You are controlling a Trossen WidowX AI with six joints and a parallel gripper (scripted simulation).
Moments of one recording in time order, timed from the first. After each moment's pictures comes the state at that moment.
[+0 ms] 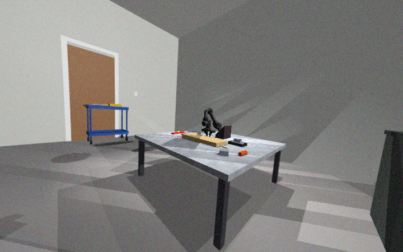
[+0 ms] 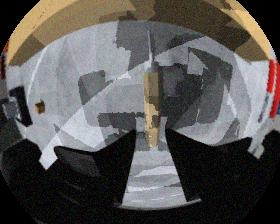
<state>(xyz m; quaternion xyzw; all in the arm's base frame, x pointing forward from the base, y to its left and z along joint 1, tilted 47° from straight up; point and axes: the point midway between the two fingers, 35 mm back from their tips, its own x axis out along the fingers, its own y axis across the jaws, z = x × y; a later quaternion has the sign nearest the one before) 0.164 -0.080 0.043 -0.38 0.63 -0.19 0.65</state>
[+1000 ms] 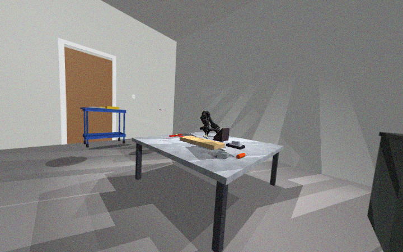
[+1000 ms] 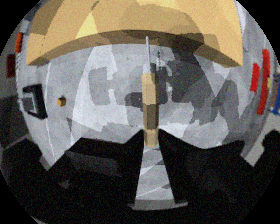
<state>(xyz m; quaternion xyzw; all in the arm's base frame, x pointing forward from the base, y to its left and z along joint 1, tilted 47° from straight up) 0.156 -0.039 0.078 -0.38 0.64 -0.18 0.65</state>
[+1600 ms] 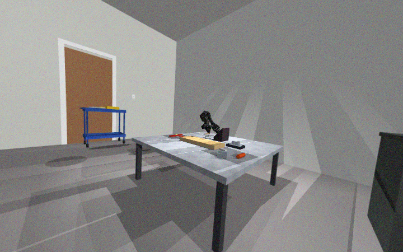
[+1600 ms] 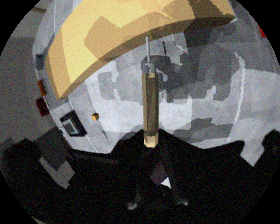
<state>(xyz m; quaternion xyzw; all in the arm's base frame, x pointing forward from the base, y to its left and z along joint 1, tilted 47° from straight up) 0.145 -0.005 0.082 -0.15 0.64 -0.23 0.71</state>
